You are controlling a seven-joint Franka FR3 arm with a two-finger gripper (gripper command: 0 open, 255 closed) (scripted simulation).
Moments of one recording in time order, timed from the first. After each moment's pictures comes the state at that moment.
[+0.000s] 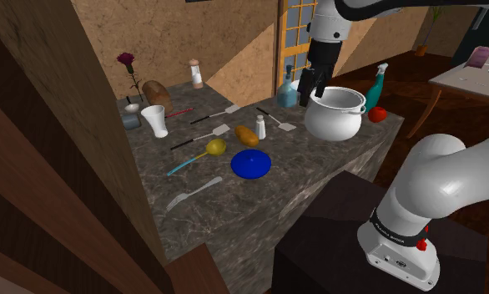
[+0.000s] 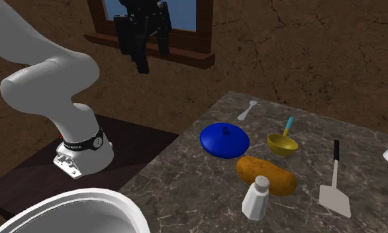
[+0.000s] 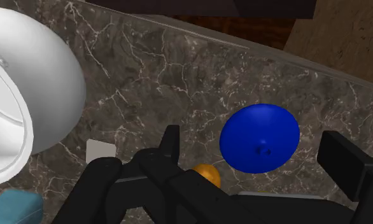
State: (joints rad) arm 0.00 -0.79 -0.03 -2.41 0.07 1.67 -0.05
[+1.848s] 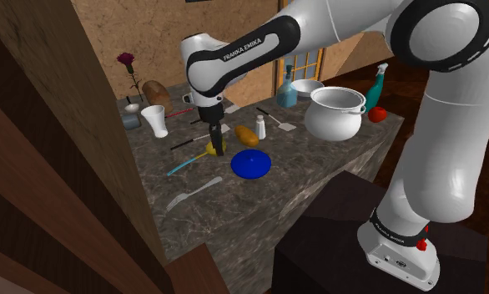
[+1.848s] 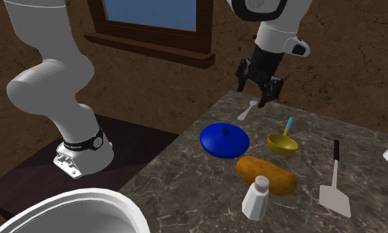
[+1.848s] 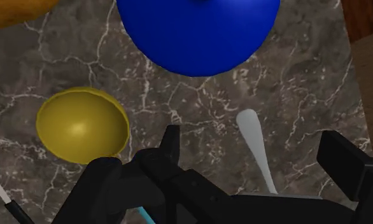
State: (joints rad) arm 0.27 0.17 0.09 -1.85 0.08 1.88 -0.58
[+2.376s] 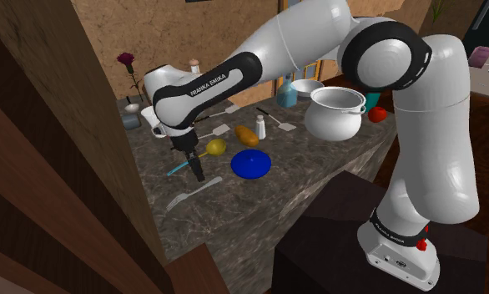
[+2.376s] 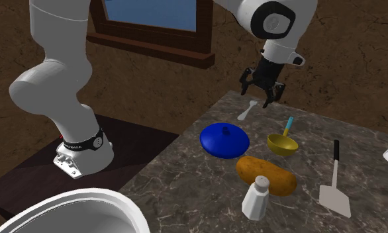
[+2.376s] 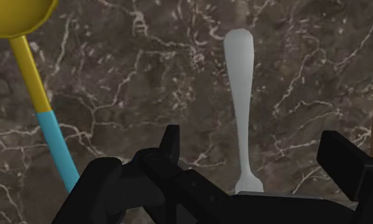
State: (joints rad) arm 0.35 0.43 0.16 -1.63 0.02 1.86 -0.69
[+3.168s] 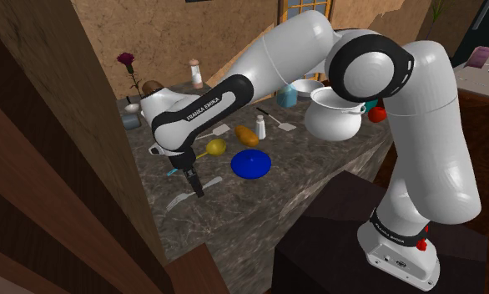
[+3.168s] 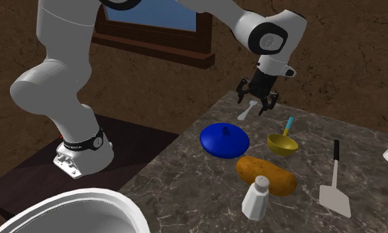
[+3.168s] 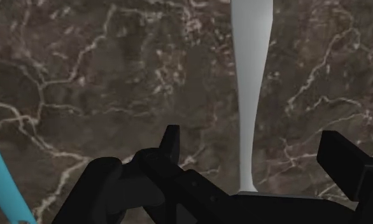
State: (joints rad) arm 0.38 0.51 0.18 -1.64 0.00 1.93 -0.72
